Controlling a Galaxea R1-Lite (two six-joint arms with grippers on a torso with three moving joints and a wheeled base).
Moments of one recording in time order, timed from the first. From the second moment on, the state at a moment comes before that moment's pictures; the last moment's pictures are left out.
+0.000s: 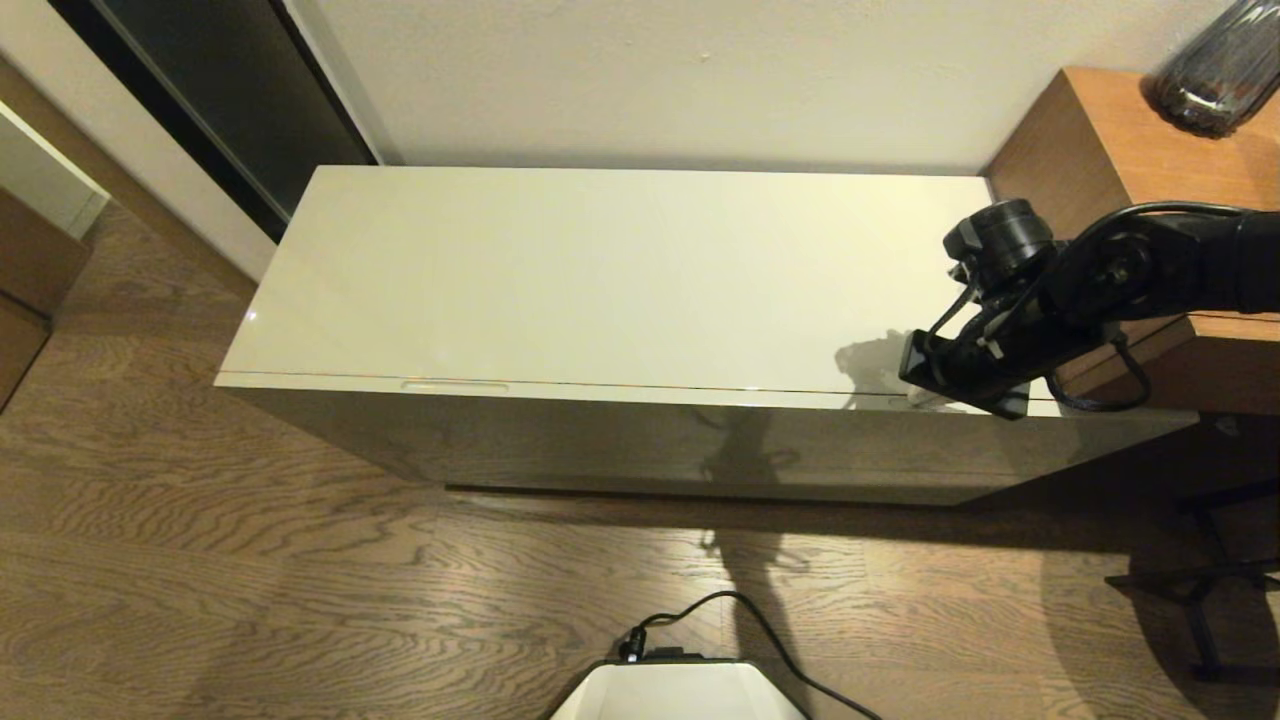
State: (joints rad) left arm 0.00 0.00 0.00 -0.01 -0.01 -0.02; right arm 0.20 2.03 -1.64 0.55 -0.10 0.55
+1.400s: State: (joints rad) left arm 0.00 0.00 0.00 -0.01 -0.01 -0.02; right arm 0.36 1.39 -0.80 0.53 -0.04 0.62
